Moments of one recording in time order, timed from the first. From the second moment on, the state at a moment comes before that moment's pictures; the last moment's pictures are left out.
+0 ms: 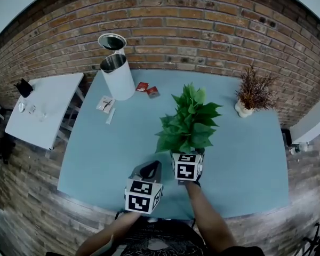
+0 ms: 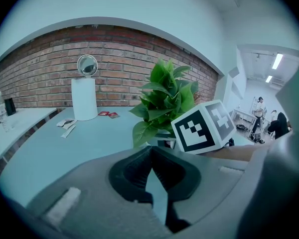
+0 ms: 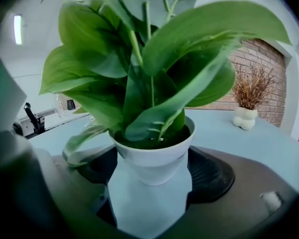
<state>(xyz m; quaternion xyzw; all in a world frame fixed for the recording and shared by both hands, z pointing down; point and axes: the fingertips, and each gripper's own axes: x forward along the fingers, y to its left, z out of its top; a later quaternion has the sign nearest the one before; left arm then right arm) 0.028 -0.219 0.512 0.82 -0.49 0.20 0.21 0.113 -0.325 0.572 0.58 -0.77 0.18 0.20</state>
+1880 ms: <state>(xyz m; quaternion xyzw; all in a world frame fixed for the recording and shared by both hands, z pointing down) 0.026 -0.167 0.509 0.83 -0.48 0.20 0.21 0.119 -0.244 0.573 0.59 -0.75 0.18 0.22</state>
